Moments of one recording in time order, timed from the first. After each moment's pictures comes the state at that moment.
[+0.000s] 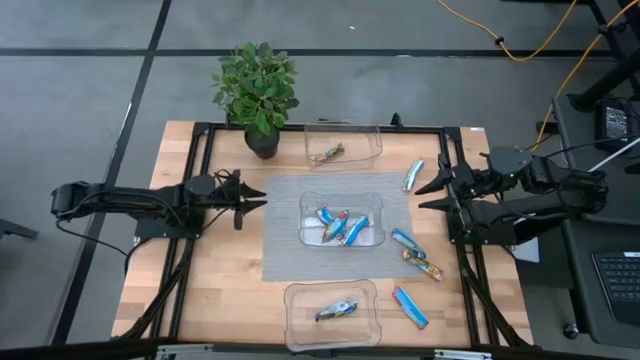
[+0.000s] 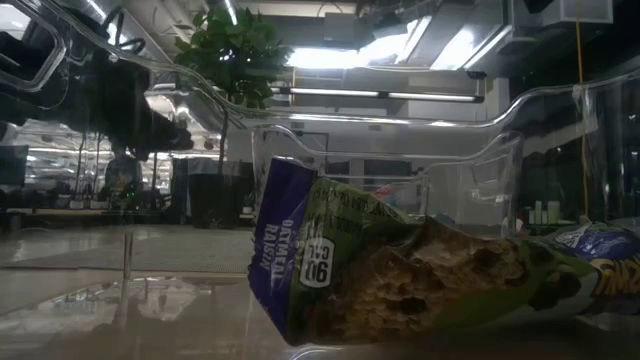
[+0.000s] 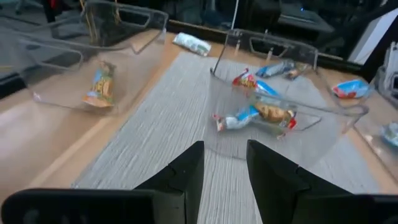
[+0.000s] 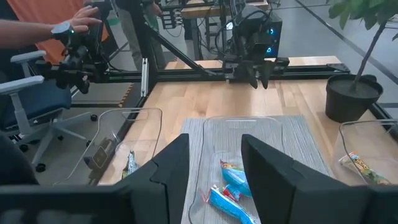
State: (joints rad) left arm 0.19 0.57 0.01 0.33 0.02 -0.19; right arm 0.04 0.59 0.90 -0.59 -0.15 0.08
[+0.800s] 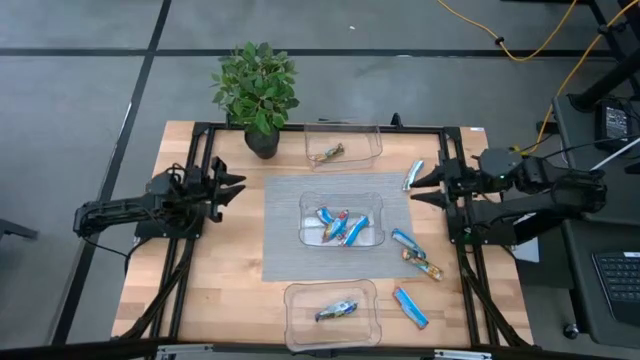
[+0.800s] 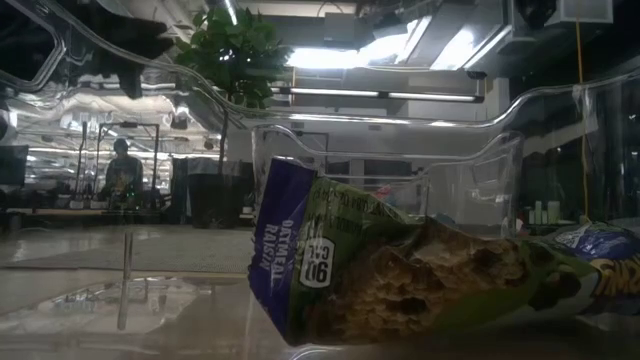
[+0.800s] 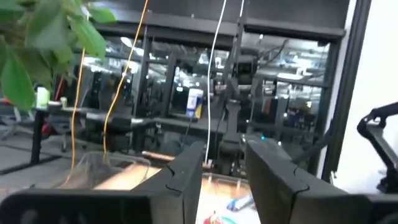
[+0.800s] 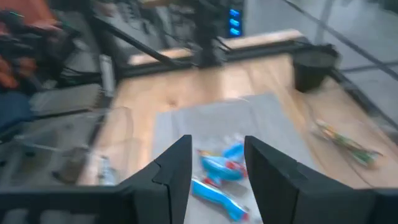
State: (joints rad) left arm 0.19 0.00 0.01 0.32 0.02 -0.19; right arm 0.04 0.62 0.90 -0.63 0.01 0.18
